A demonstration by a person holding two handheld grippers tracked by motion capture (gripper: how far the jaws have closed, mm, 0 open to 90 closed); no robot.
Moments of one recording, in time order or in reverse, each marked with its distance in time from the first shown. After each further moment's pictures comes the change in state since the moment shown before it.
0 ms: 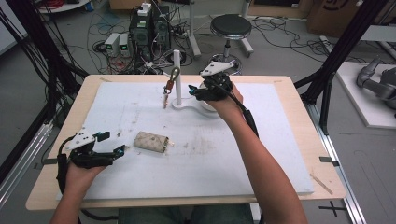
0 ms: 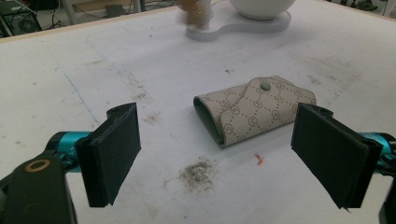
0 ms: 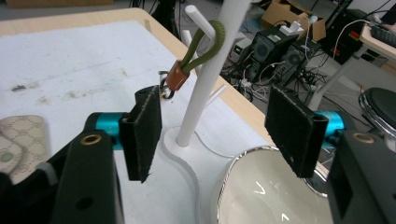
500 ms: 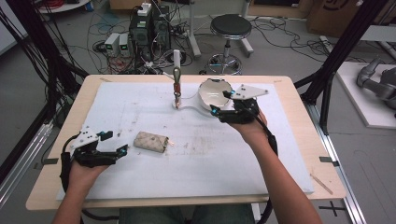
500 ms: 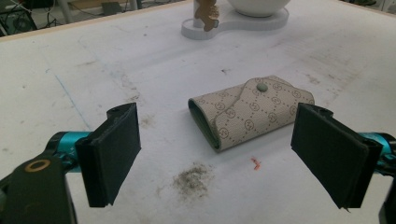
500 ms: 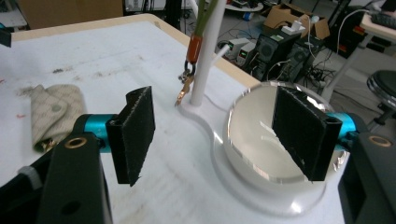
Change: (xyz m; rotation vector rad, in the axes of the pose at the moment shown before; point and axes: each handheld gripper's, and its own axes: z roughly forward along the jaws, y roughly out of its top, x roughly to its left) left arm -0.004 0.003 0.008 0.013 -0.012 0.007; right arm 0.002 -0.074 -0.064 -0.079 0.031 0.098
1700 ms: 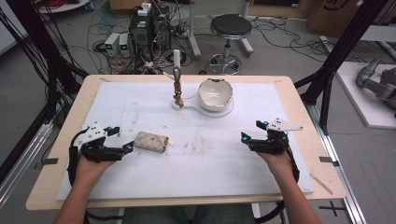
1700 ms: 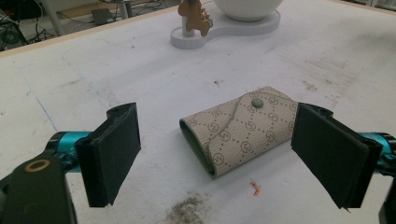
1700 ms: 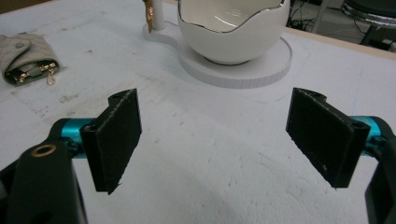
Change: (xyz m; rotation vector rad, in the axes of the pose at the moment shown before) left arm -0.001 0.010 0.018 -0.008 -0.032 0.046; right arm -0.018 -0.123 -0.057 0.037 -0.079 0.236
